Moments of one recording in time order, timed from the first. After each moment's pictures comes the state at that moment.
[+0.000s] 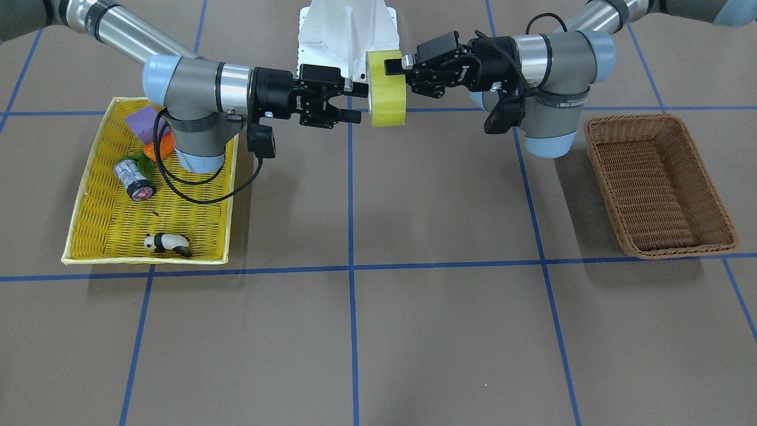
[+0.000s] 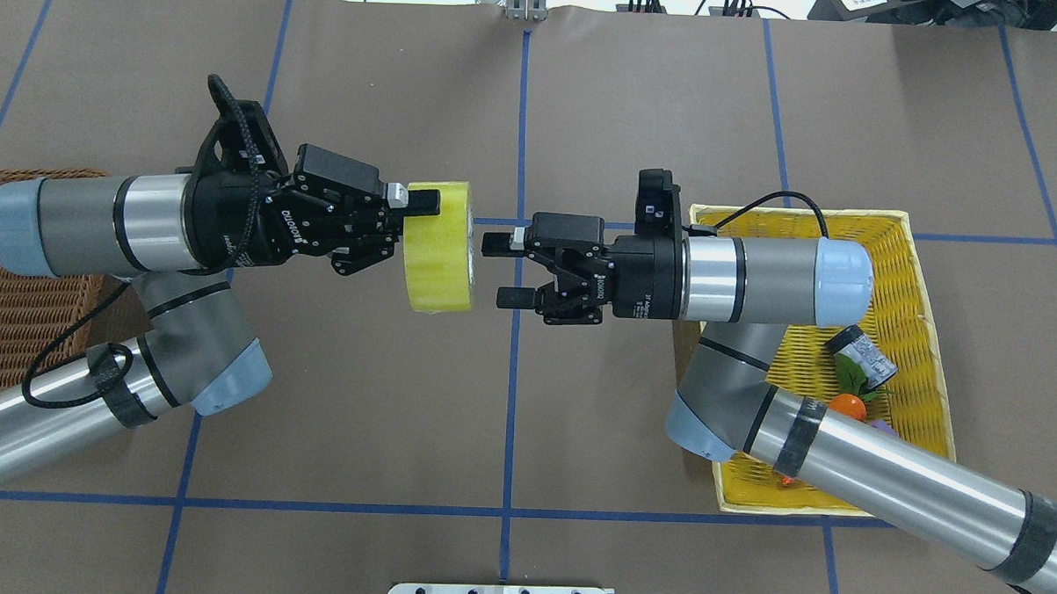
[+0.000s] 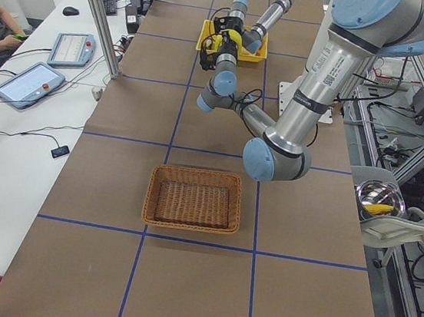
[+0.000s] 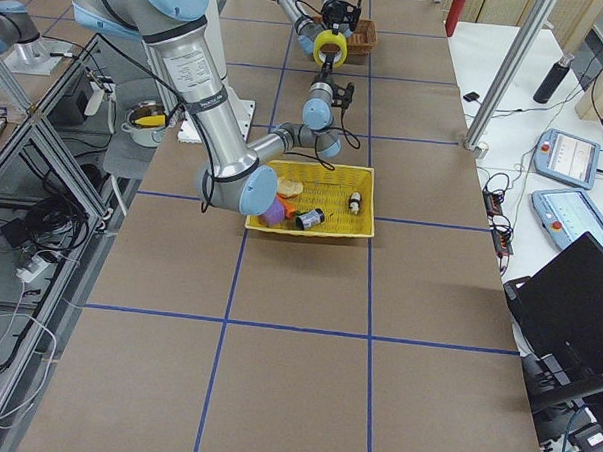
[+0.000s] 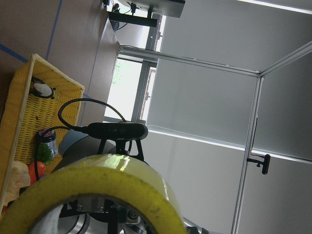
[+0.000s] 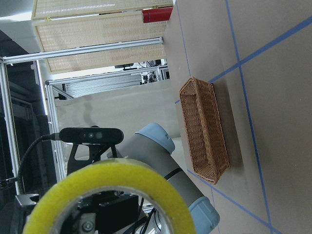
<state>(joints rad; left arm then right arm) -0.67 -2.07 -1.51 -3.57 -1.93 -2.23 0.55 -0.98 1.34 0.34 1.94 2.07</state>
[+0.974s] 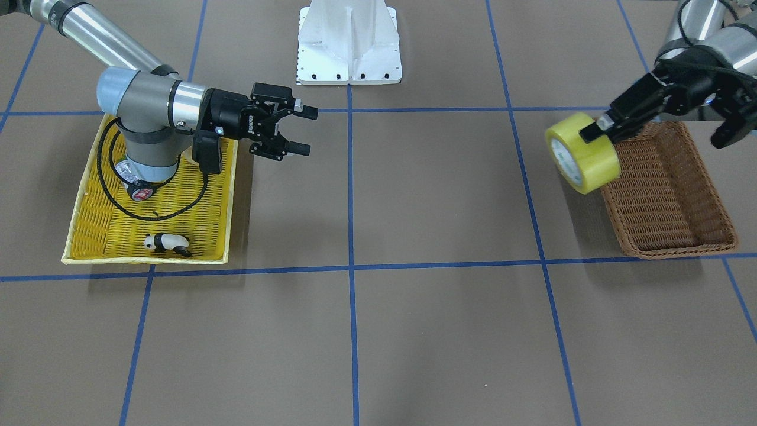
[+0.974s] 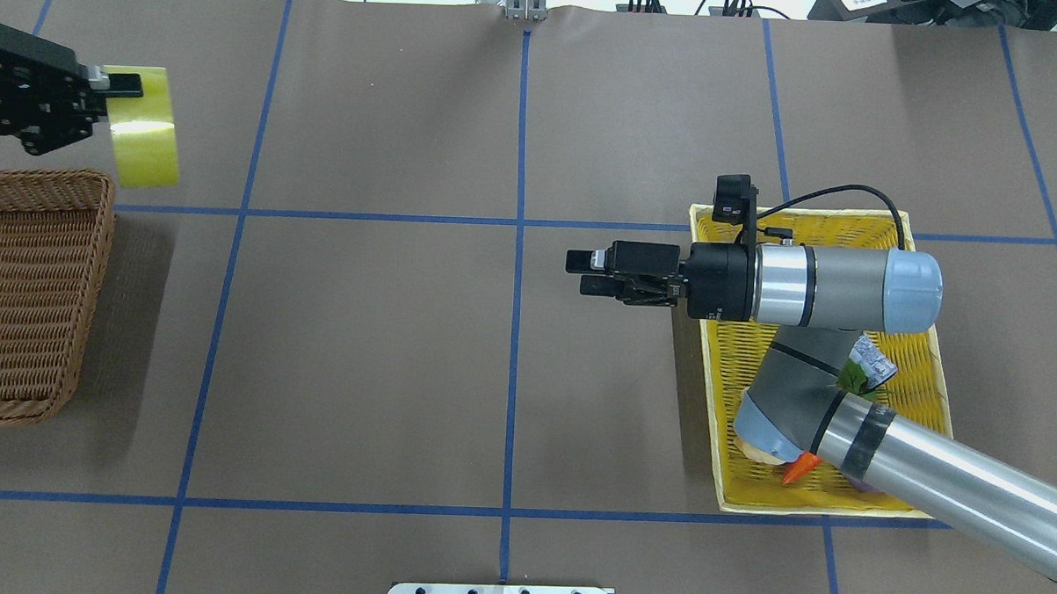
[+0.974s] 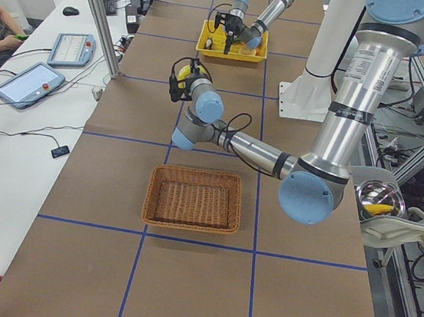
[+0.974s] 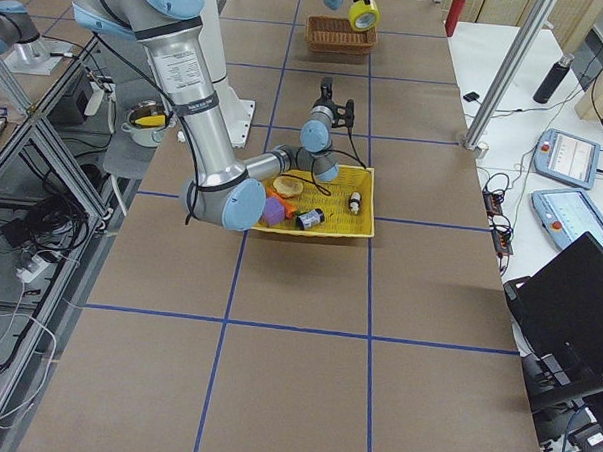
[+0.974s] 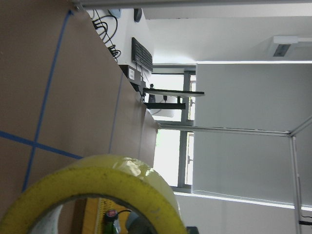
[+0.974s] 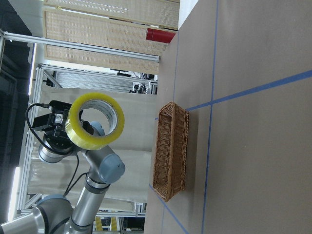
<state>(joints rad) -1.16 -1.76 -1.57 -3.30 -2.28 -2.02 0.61 -1.11 1.35 0.33 1.94 1.72</state>
